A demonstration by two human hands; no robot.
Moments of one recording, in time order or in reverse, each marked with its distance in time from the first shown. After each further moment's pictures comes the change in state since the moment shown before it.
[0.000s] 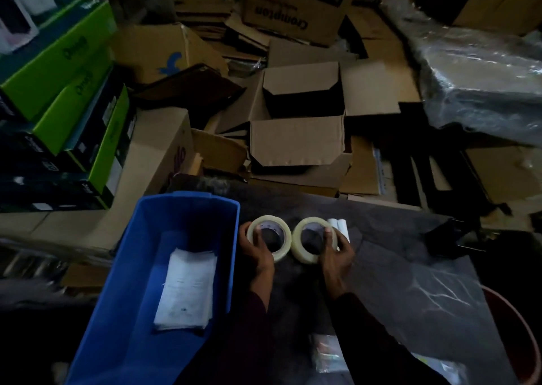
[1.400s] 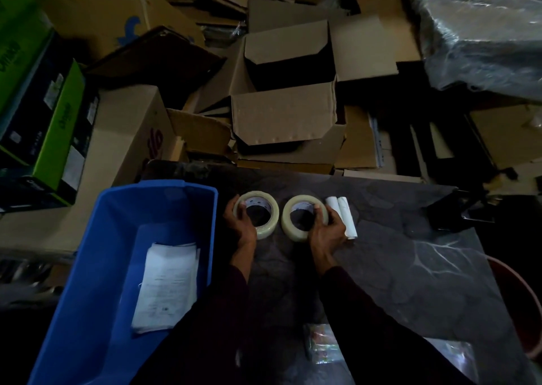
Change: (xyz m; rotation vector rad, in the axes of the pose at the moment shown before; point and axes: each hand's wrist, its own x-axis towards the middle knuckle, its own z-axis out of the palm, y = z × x) left_hand 0.037 -0.009 0.032 0.041 -0.082 -0.035; right_hand 0.040 0.033 0.023 -0.112 0.118 -0.019
